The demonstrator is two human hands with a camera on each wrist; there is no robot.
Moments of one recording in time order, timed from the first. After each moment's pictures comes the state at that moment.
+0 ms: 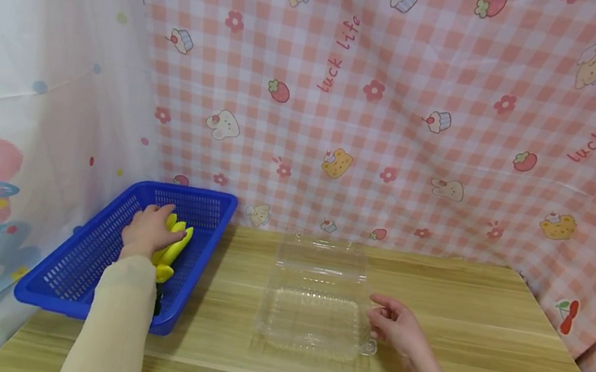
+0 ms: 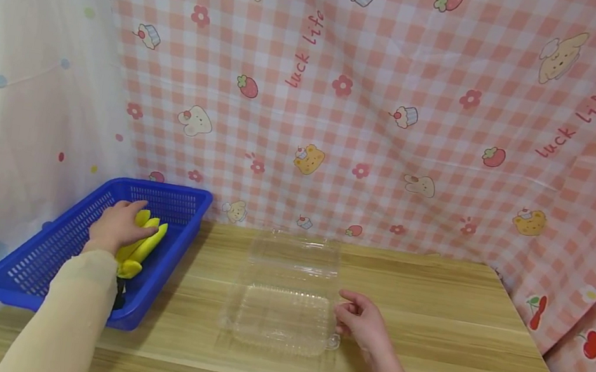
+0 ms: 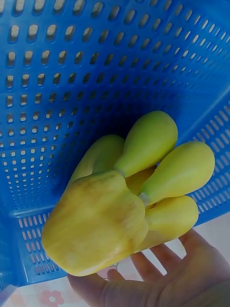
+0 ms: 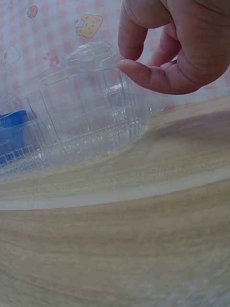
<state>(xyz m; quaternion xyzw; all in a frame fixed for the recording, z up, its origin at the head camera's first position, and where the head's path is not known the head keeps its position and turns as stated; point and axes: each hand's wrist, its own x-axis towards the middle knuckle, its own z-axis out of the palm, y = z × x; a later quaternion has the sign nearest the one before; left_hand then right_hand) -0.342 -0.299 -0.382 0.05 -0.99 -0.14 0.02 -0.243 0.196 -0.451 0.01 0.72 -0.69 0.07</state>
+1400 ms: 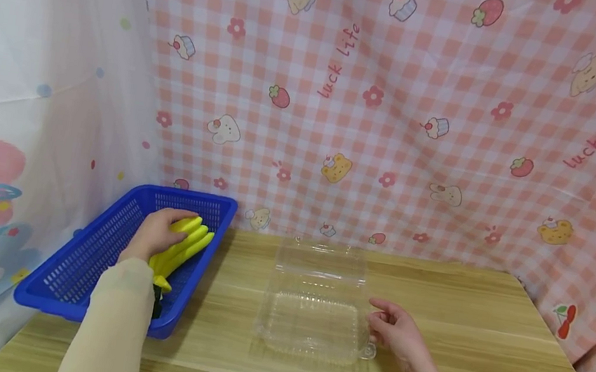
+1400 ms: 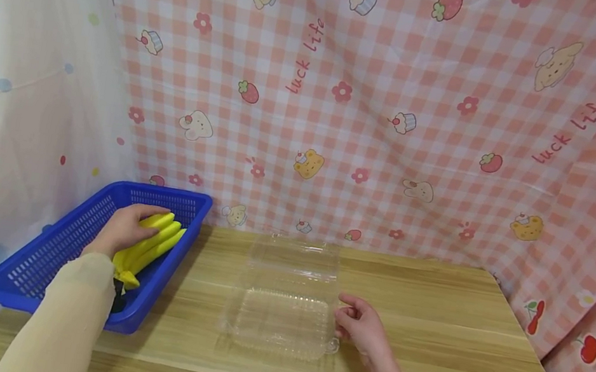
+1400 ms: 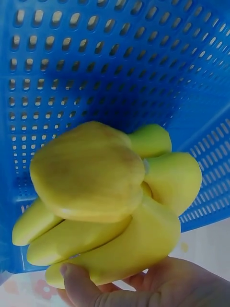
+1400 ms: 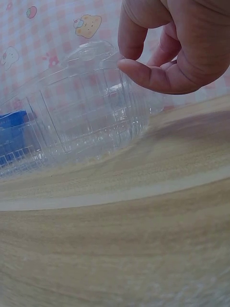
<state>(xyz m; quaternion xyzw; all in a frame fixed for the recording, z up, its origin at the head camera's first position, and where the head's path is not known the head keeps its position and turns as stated) -0.346 -0.296 -0.384 -0.10 -0.95 -0.27 0.10 -0.243 0.195 -0.452 0.01 0.72 -0.69 0.07</state>
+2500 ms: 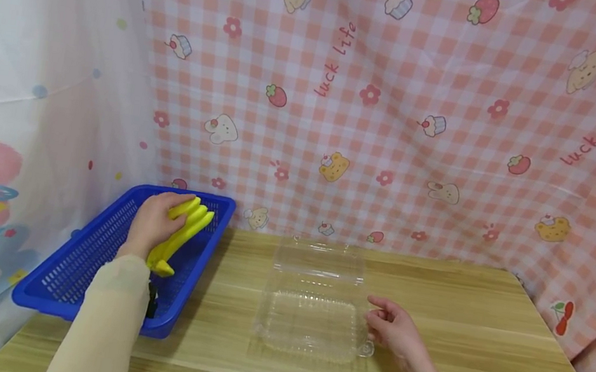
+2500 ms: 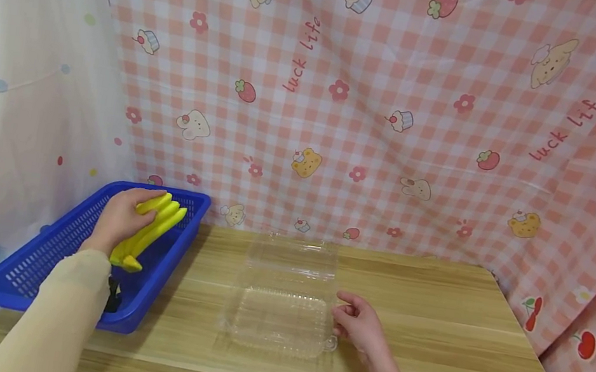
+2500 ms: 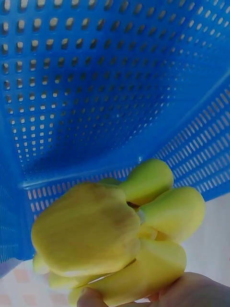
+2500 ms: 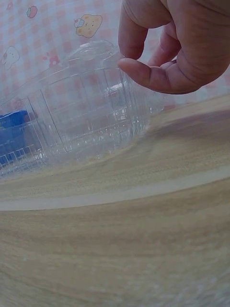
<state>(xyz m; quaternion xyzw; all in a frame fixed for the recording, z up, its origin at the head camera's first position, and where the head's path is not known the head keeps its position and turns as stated) -0.347 -0.290 -0.366 -0.13 -0.94 -0.24 0.22 -0.243 0.195 -0.450 0.02 0.72 -0.69 0.07</state>
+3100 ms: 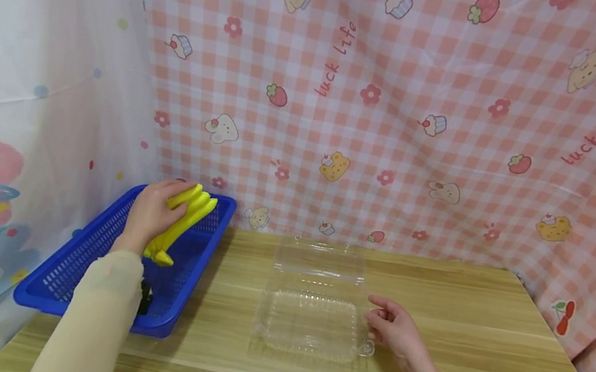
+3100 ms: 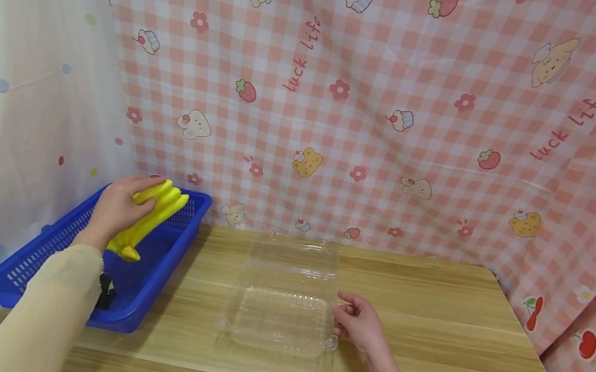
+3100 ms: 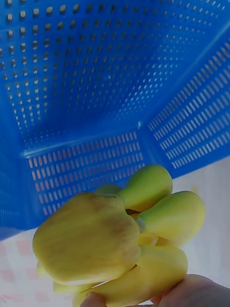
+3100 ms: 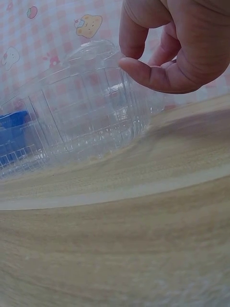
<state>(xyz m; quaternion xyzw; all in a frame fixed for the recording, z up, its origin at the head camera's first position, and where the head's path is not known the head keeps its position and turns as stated) -0.343 -0.283 -0.345 -0.16 -0.92 -0.22 0.29 -0.243 0.195 -0.454 0.01 0.71 -0.70 0.07</state>
